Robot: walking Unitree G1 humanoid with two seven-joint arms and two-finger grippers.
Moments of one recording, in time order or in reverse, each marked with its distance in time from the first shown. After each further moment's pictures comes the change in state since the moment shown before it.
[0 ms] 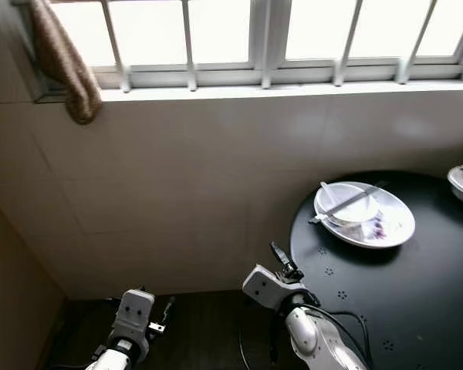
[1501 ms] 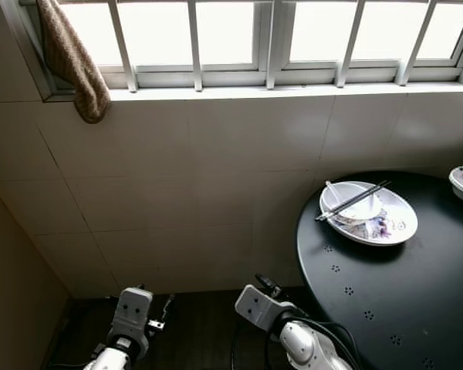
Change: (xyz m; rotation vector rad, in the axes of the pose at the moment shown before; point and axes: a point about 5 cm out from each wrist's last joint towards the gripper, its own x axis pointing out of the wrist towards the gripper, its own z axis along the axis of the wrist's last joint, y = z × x) left arm 0.001 0.002 0.002 -0.018 -0.018 0.008; right arm -0.008 0.035 -0.003 0.160 0.062 0.334
